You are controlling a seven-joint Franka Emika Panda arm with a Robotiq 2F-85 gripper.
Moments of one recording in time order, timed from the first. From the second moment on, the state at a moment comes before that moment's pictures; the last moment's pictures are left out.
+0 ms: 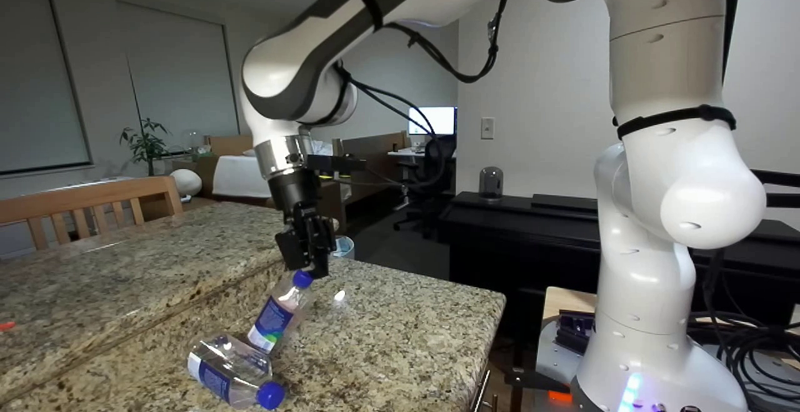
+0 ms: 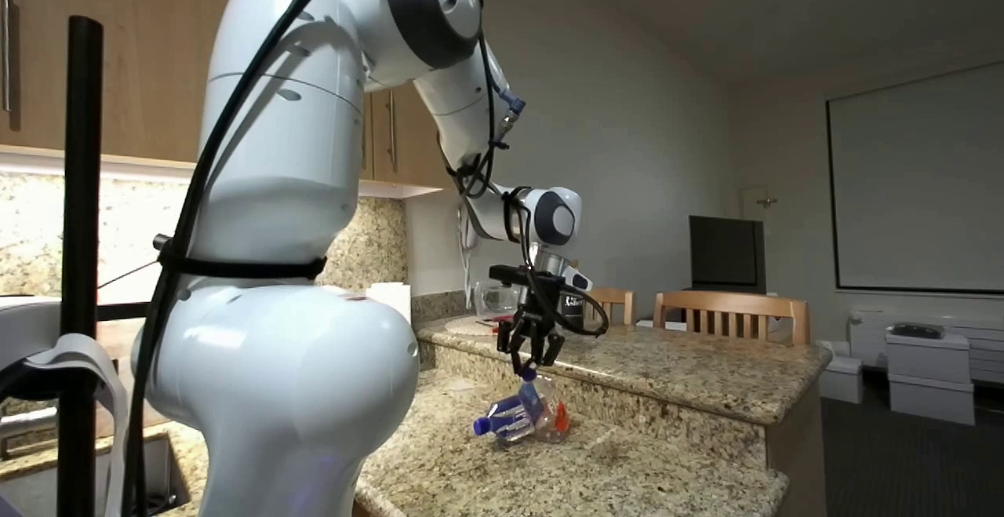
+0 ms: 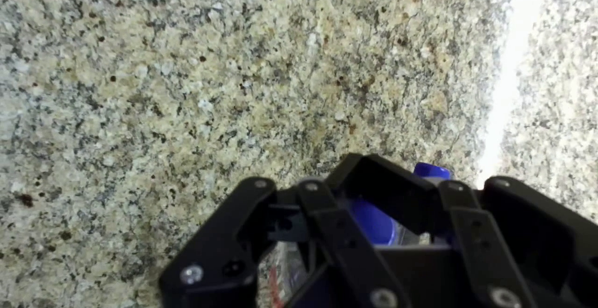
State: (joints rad) arm 0.23 0.12 0.04 -2.10 0.18 1.92 -0.02
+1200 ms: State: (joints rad) arm 0.18 0.33 0.12 -1.86 0.26 1.73 -0.03
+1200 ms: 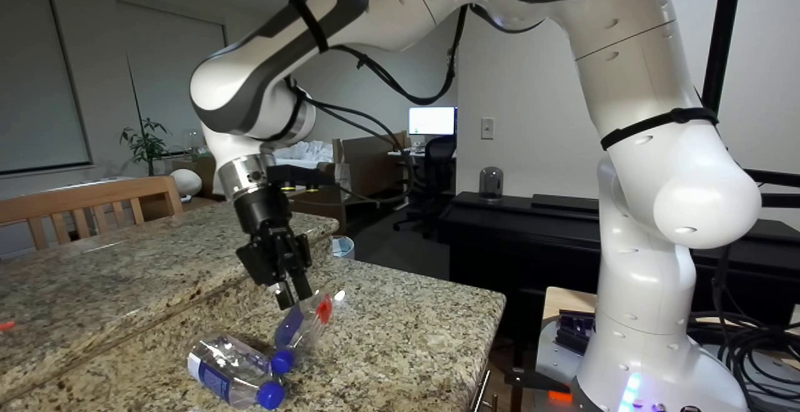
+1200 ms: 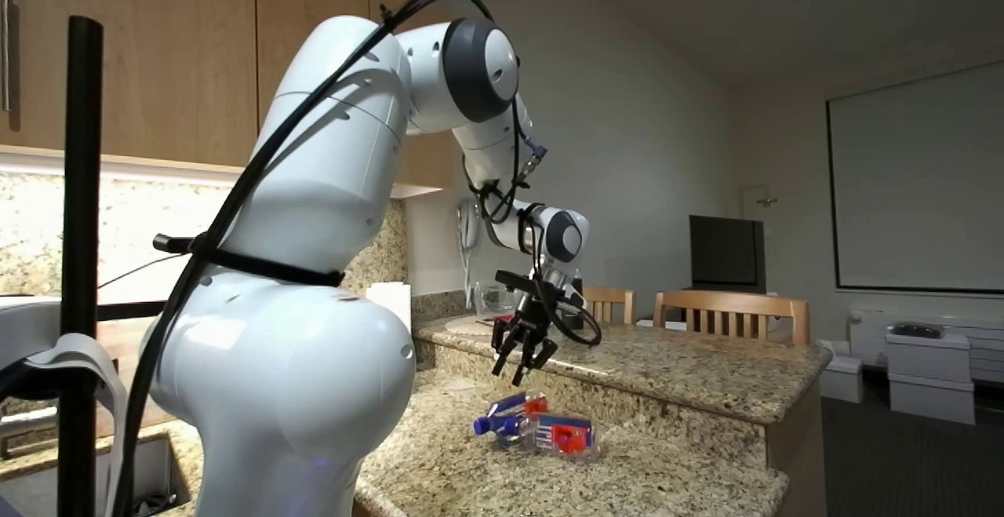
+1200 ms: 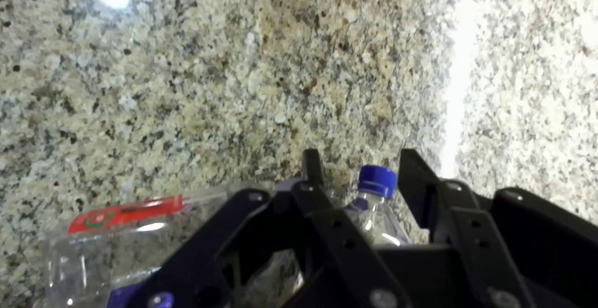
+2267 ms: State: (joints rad) arm 0.18 0.11 0.16 -2.20 0.26 1.83 -0.12
